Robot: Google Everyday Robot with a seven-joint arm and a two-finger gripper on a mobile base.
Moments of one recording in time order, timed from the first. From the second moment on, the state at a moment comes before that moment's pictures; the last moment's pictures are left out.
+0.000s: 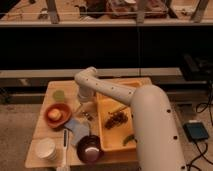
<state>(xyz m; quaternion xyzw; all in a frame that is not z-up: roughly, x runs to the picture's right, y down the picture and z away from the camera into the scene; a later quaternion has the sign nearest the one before) -0.130 0.102 0.918 -0.08 -0.35 -0.82 0.44</state>
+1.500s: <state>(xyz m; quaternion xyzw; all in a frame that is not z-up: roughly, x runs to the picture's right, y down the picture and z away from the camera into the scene) -0.141 0.114 0.924 -0.07 -0.33 -0.85 0.41</state>
